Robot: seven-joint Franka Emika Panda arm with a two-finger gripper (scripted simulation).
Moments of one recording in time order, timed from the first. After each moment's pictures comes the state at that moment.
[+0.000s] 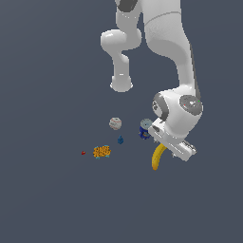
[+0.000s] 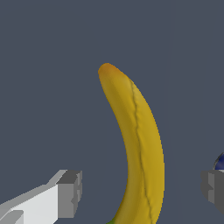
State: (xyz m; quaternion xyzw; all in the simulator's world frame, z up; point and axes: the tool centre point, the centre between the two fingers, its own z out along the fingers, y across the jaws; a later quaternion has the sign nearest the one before) arm 0.035 0.205 0.069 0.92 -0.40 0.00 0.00
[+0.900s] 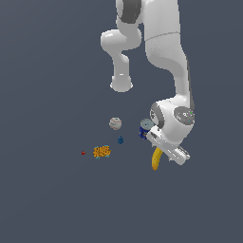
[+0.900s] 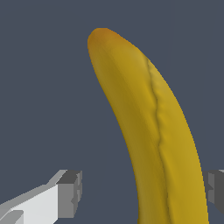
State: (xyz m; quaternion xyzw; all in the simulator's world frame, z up) arm 0.035 0.205 0.020 0.92 -0.40 0.00 0.00
